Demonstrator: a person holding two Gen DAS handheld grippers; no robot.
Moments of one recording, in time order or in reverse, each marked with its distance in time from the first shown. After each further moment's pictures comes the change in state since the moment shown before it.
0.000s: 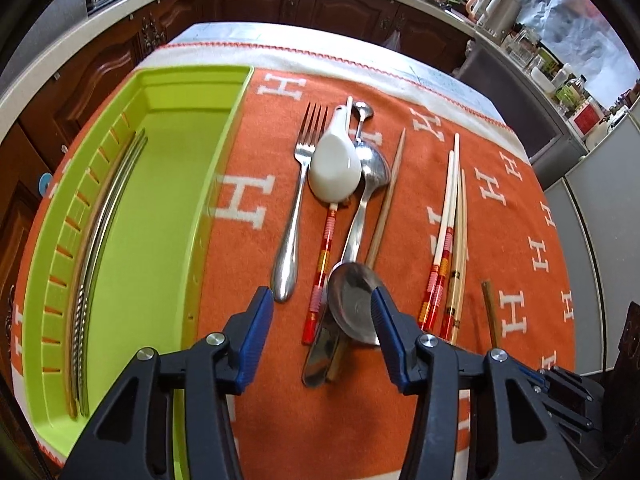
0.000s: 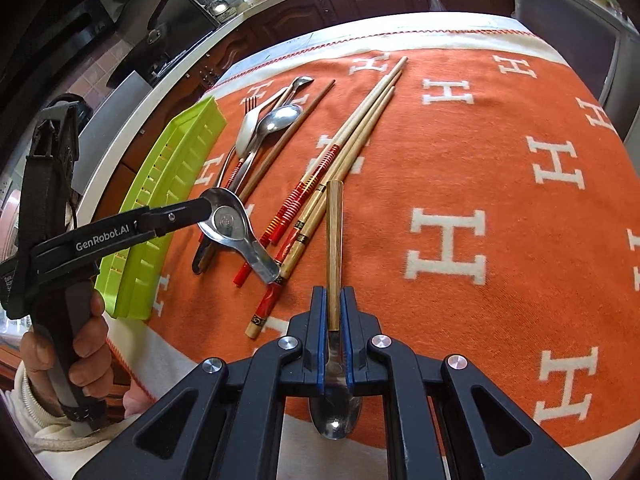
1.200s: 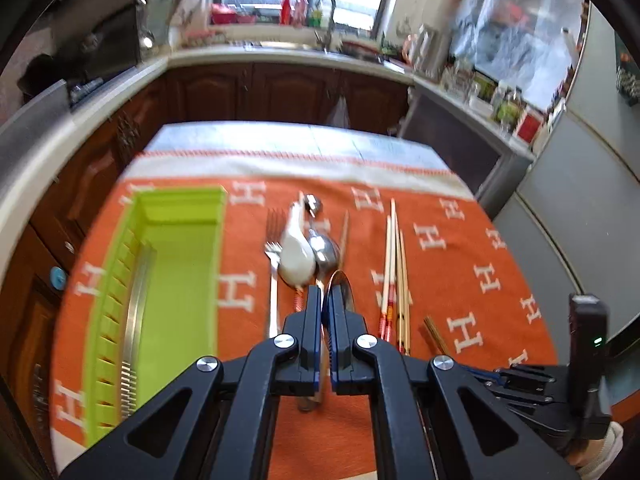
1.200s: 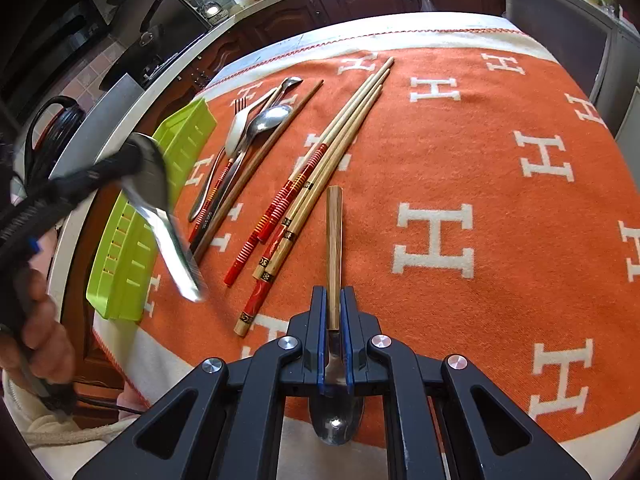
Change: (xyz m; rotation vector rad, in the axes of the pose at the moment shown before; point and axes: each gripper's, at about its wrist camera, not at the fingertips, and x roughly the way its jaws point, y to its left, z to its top) left arm -0.091 -0.013 0.010 0.175 -0.272 -0.077; right arm 0.000 -0.004 -0.002 0.021 -0.007 -0.030
